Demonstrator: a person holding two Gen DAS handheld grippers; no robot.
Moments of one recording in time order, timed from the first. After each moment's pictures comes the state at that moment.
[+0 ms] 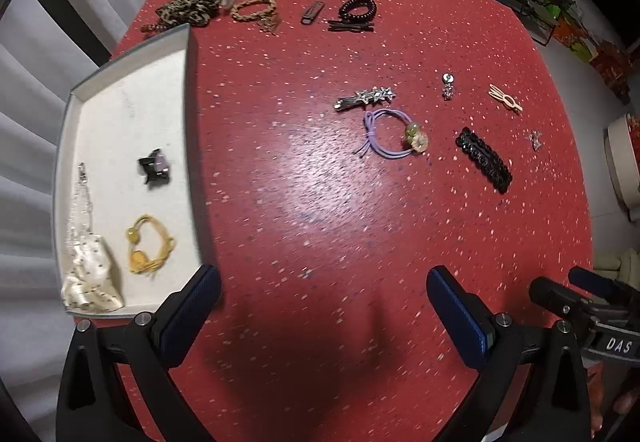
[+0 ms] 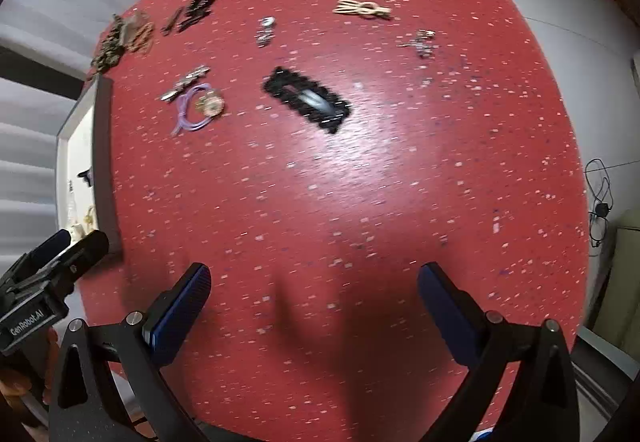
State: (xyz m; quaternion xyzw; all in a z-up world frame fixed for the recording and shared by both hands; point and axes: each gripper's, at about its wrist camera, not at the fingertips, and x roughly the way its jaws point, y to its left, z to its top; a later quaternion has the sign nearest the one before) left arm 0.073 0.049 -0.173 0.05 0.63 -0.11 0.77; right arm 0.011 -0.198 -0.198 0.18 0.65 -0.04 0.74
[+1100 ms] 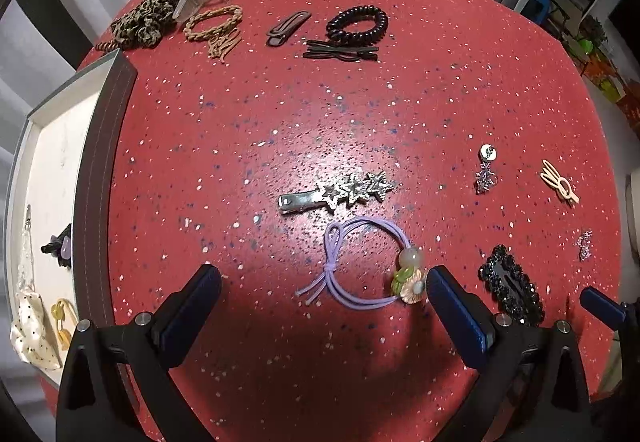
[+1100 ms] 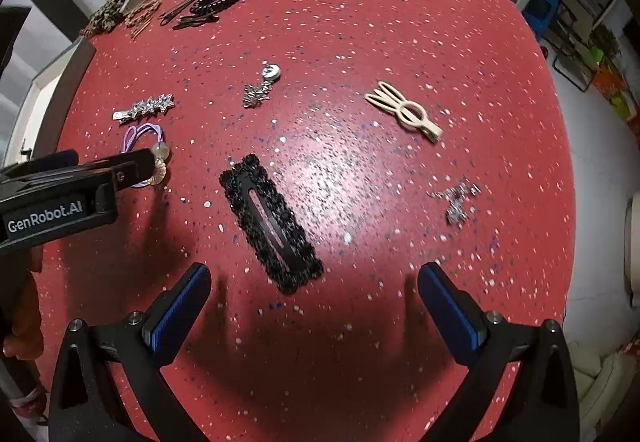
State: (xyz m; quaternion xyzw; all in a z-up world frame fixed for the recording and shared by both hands) left arm 0.162 -0.030 -0.243 0.02 0.61 -0.05 0.79; right arm 0.109 -0.193 -0.238 -0.02 0.62 0.02 0.79
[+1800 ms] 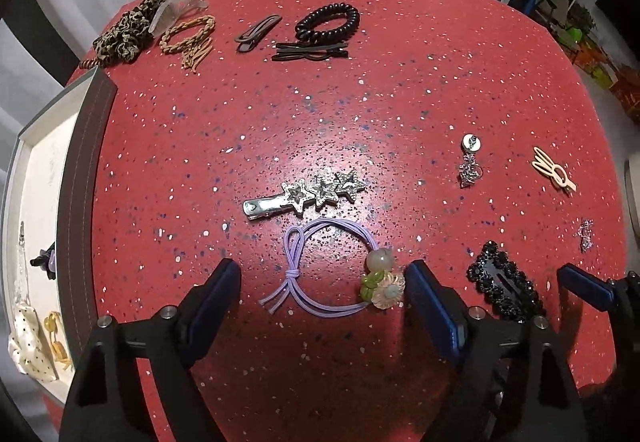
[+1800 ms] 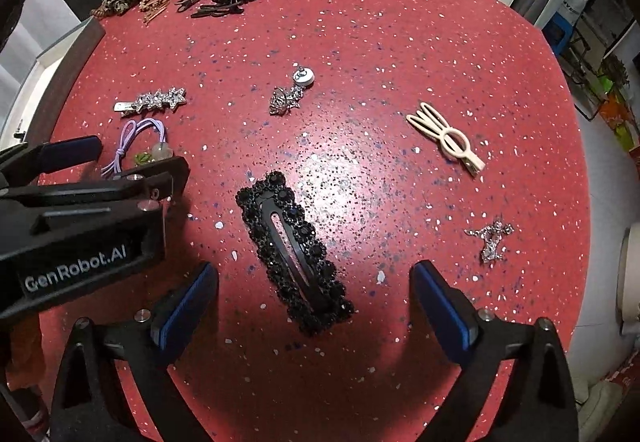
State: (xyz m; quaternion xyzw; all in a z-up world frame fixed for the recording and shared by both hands) left arm 0.163 -0.053 -0.251 0.04 0.60 -0.07 0.80; right arm 0.135 -0.170 -0.260 -0.05 0.61 0.04 0.79
